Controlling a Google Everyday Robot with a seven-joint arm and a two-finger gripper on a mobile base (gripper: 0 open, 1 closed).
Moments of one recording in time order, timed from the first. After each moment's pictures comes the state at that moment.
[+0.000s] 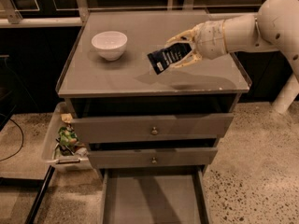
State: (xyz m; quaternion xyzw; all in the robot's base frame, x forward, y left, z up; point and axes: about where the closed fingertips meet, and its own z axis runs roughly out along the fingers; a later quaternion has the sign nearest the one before) arm 0.656 -0.100 0.926 -0.77 0.32 -0.02 0.55
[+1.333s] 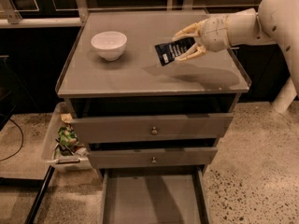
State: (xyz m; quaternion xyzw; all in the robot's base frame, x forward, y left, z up) arm 0.703 -0.125 0.922 -0.73 0.42 0.03 0.54
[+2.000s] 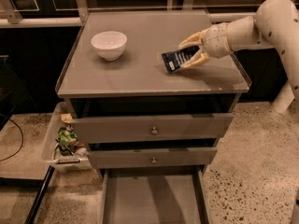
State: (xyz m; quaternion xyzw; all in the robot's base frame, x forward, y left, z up) arm 0.719 -0.152 0.883 -0.73 0.47 0.03 0.50
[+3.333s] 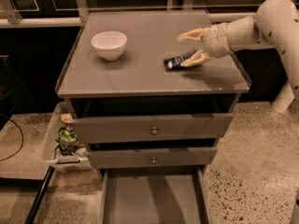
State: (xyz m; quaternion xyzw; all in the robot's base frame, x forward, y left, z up) arm 0.719 -0.152 0.882 -0.73 0.47 0.03 0.50
